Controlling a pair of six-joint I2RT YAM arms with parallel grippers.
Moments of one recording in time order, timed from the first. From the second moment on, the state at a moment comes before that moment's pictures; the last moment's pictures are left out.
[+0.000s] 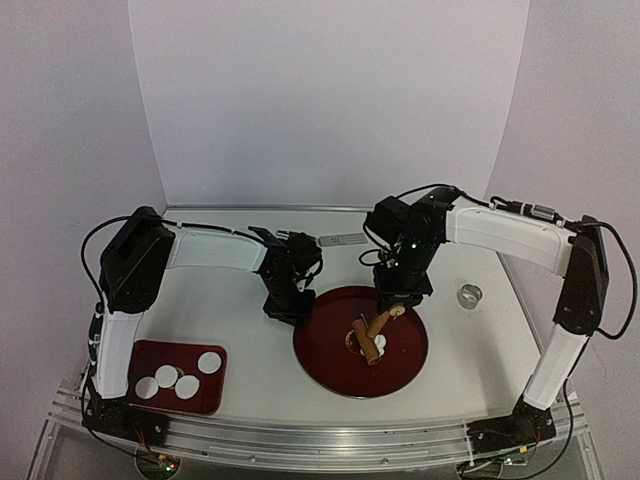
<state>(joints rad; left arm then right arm) -0.88 2.15 1.58 -0.76 0.16 -0.61 0.78 1.80 1.54 -1.19 -0.07 0.66</state>
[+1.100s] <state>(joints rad) -0.88 2.15 1.58 -0.76 0.15 -0.61 0.77 1.83 1.52 -1.11 -0.17 0.65</state>
